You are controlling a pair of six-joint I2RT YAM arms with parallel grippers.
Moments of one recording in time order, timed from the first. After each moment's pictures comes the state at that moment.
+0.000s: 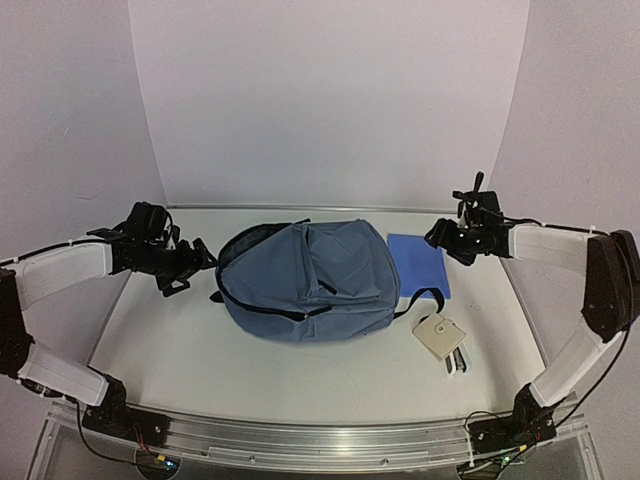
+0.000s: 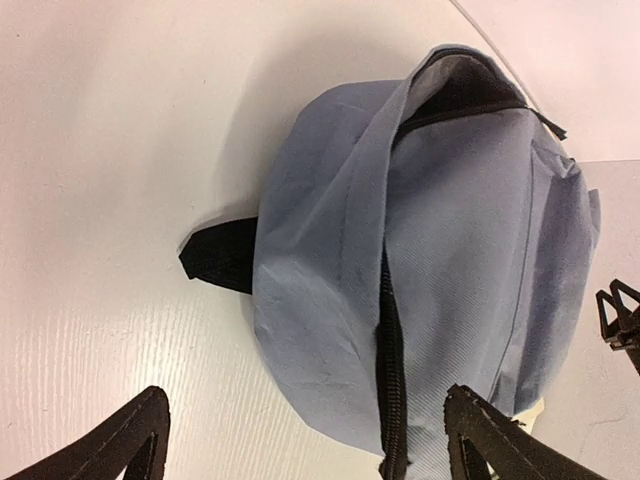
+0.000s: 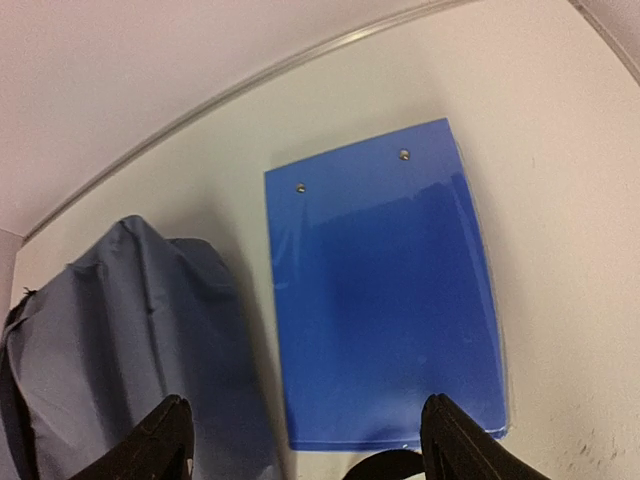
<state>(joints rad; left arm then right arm) -0.31 1.32 0.86 -0.42 0.26 -0.75 0.23 1.64 1.07 -0.17 -0.06 0.57</state>
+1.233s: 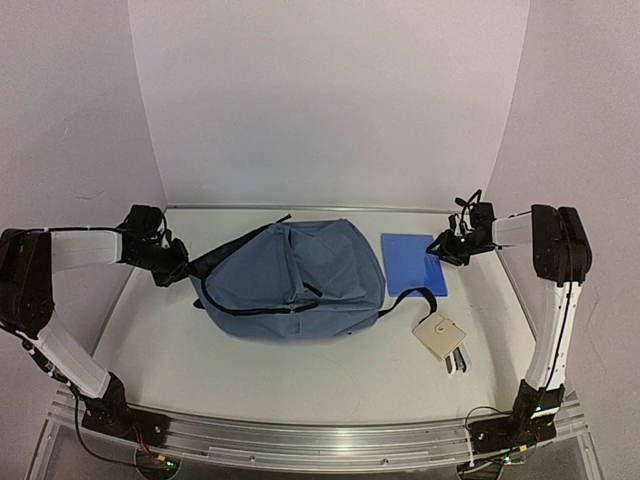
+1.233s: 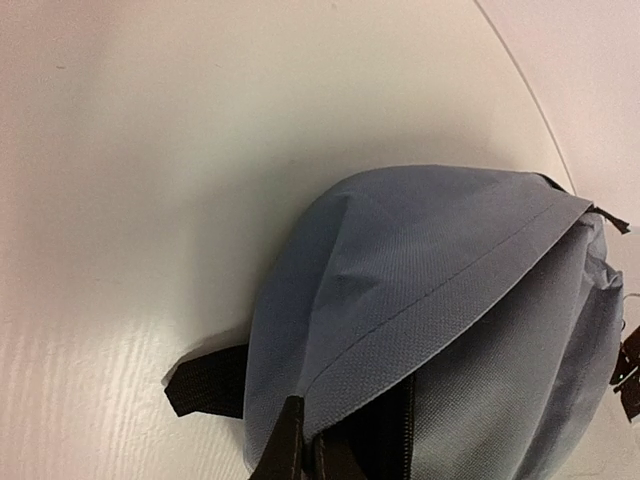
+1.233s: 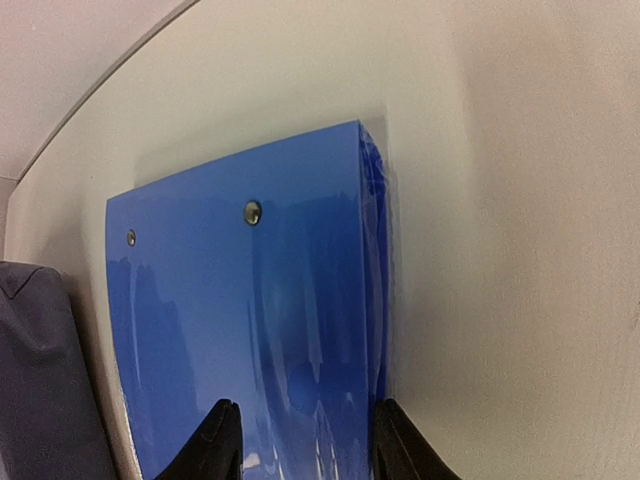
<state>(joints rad) -0.14 1.54 0.91 -0.29 0.33 -0.72 0.00 2.19 1.44 -0.16 -0.47 0.32</state>
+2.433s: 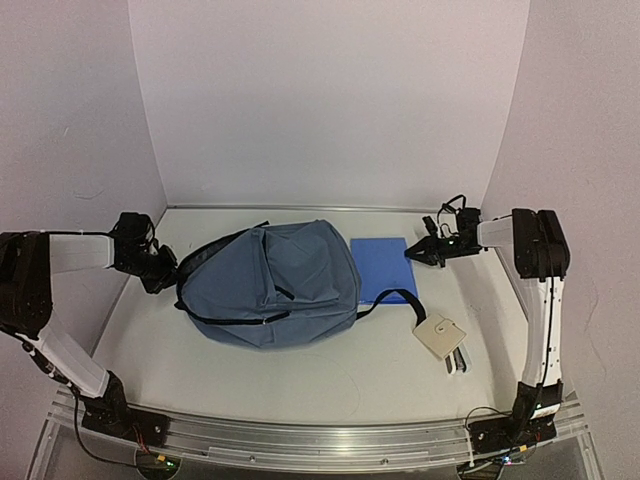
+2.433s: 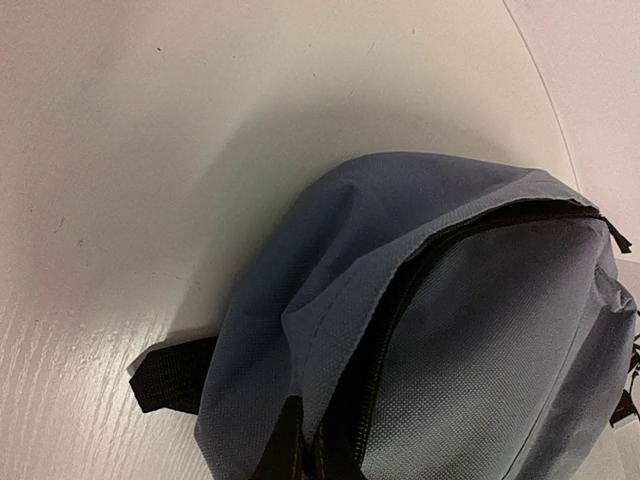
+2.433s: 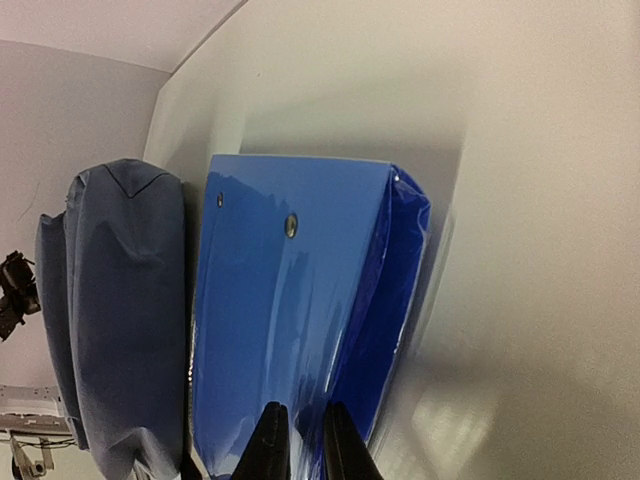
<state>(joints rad) -0.04 1.52 0.85 -0.29 0.35 -0.74 0.03 2.40 1.64 -0.21 -0.98 0.23</state>
